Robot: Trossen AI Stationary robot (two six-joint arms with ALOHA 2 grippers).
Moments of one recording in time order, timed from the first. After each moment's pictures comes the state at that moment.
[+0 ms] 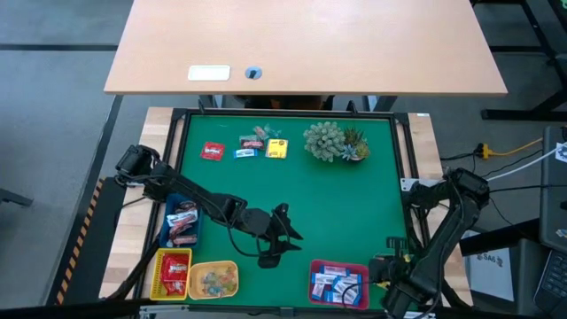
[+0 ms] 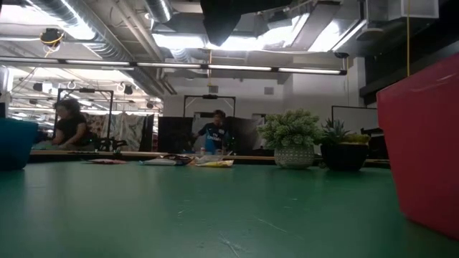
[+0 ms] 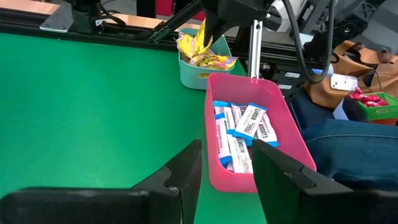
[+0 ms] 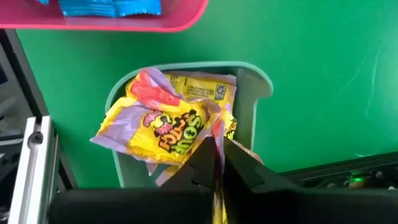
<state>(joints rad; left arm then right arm) -0.36 1.75 1.11 0.23 -0.12 -0.30 1.03 1.74 1.35 -1.30 -0.01 1.10</state>
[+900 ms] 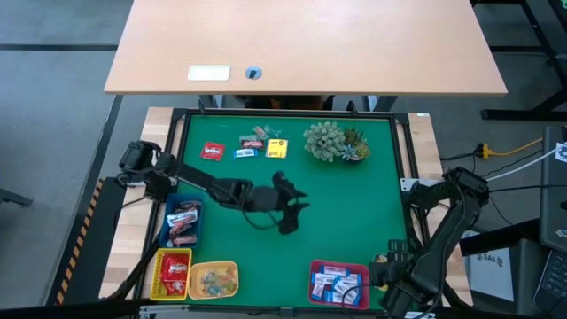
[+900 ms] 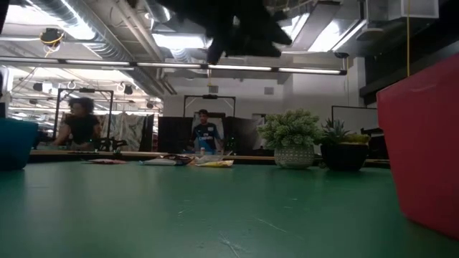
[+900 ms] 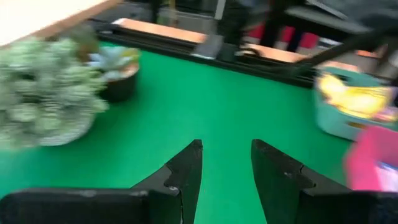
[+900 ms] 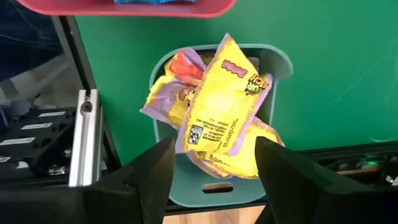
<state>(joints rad) -0.21 1.75 1.12 0.22 -0.42 -0.30 1.01 1.74 1.45 -1.35 -0.12 1.06</state>
